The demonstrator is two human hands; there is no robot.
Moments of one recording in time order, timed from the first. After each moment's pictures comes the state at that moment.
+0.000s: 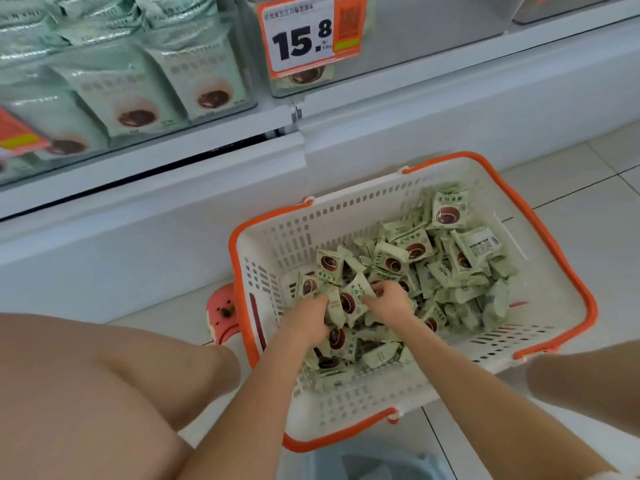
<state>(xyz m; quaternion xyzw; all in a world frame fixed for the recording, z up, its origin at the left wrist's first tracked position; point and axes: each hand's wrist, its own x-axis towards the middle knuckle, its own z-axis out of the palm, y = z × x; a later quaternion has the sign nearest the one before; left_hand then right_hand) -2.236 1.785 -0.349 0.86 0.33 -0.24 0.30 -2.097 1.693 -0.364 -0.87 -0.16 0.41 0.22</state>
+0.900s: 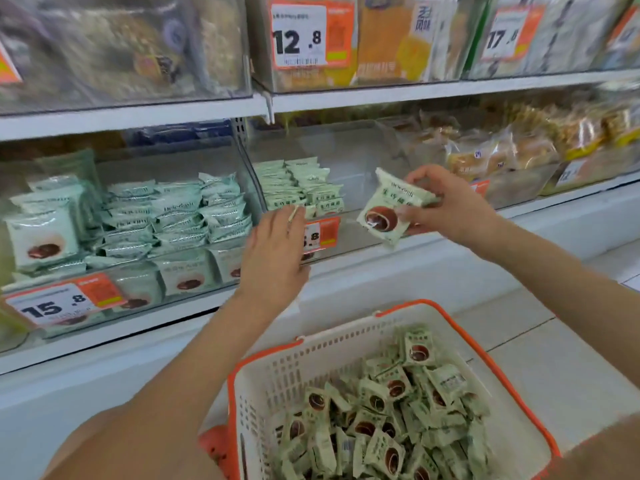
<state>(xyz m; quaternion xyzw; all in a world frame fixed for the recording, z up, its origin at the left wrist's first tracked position) -2.170 1.881 -0.068 0.94 0.27 0.22 -0.03 -1.978 1.735 -0.003 -0.73 -0.42 0.19 0.51</state>
